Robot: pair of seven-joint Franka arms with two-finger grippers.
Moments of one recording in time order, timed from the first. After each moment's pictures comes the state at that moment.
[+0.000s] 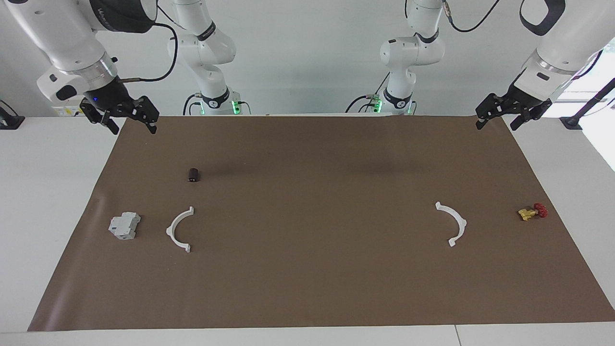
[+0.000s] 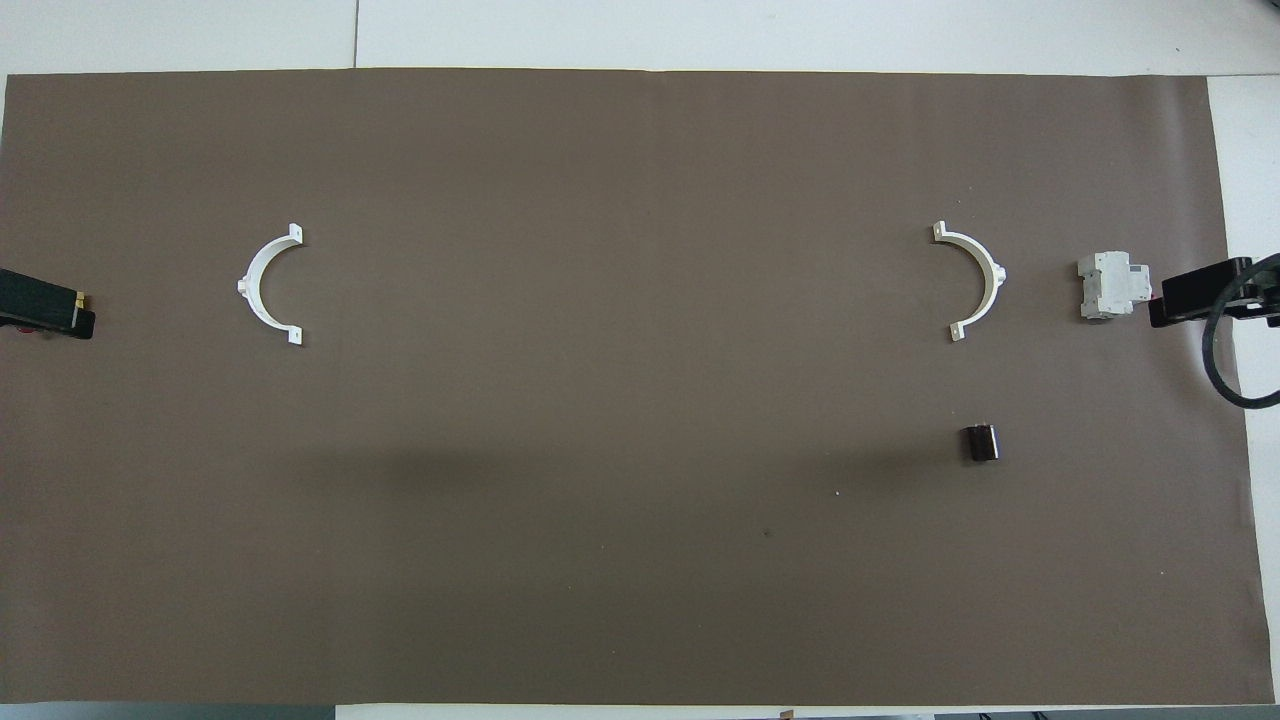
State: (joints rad) left arm 0.01 -0.01 0.01 -1.56 -0.03 1.49 0.12; right arm 0.01 -0.02 -0.10 -1.60 0.01 1.54 -0.07
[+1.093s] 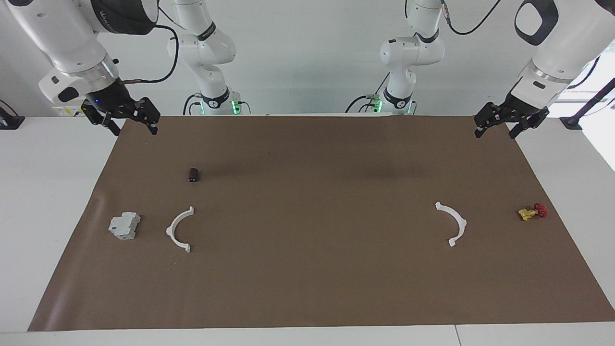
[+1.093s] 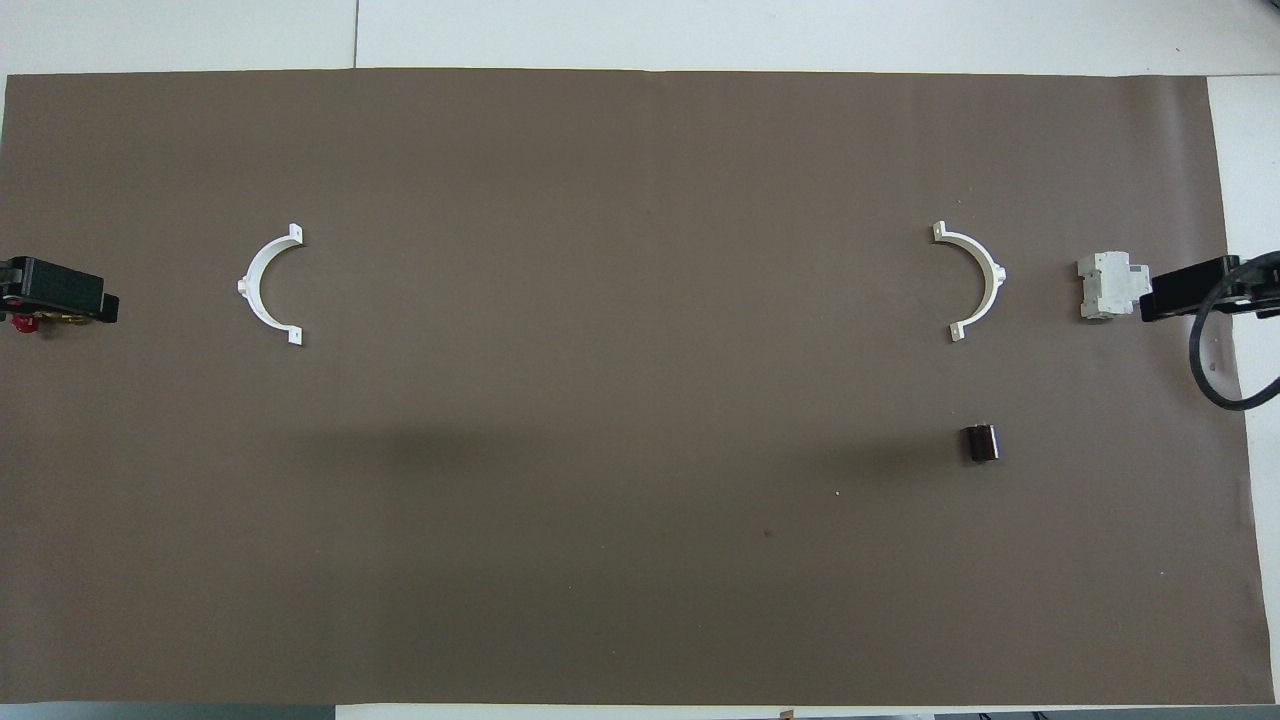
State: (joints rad) left arm 0.01 0.00 0.01 -1.64 -0.03 1.63 0.12; right arm 0.02 -0.02 -0.10 -1.64 0.01 1.63 -0.11
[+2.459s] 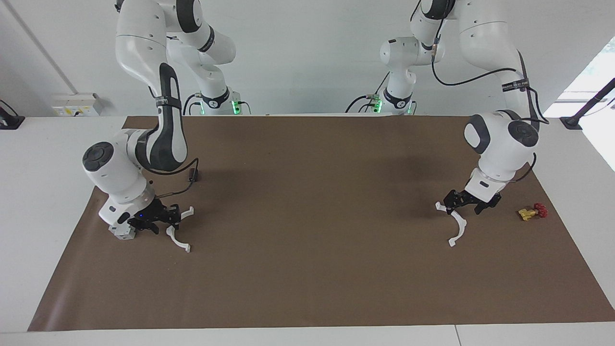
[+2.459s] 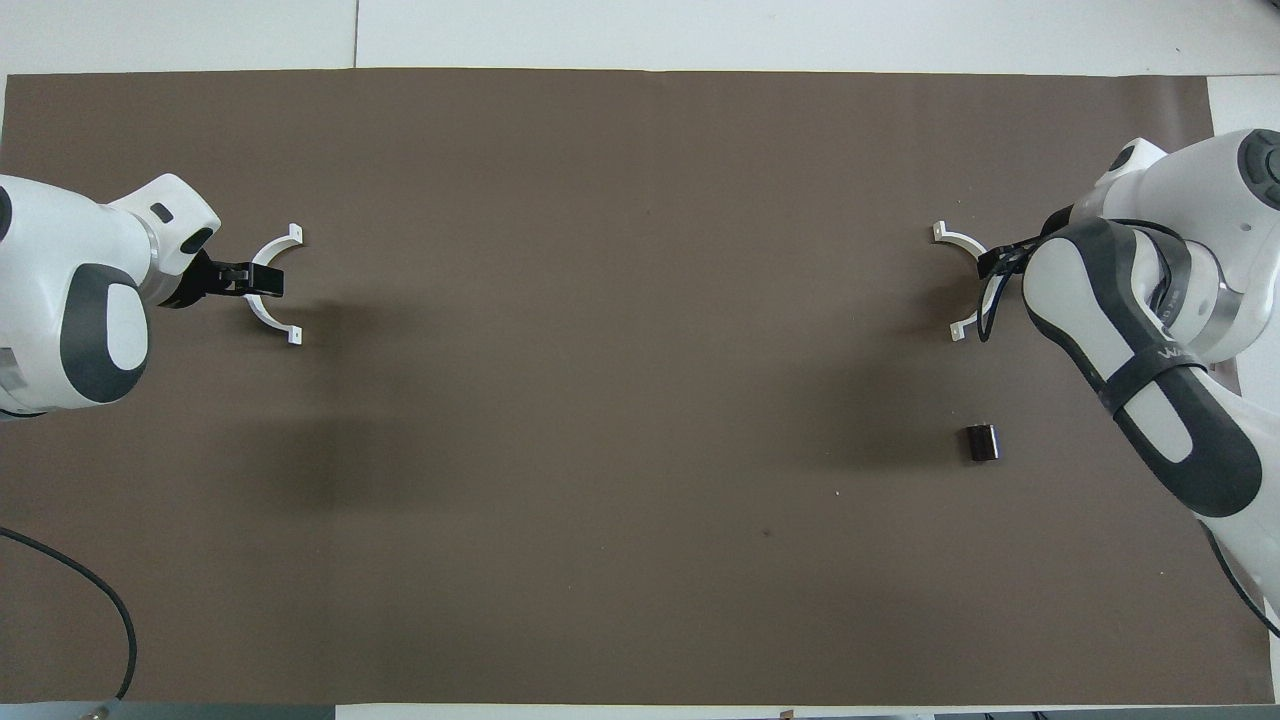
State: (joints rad) left arm 0.01 0.31 0.01 -1.96 -0.03 2.37 0.12; right arm -0.01 0.42 -0.09 -1.81 0.15 2.27 -0.37
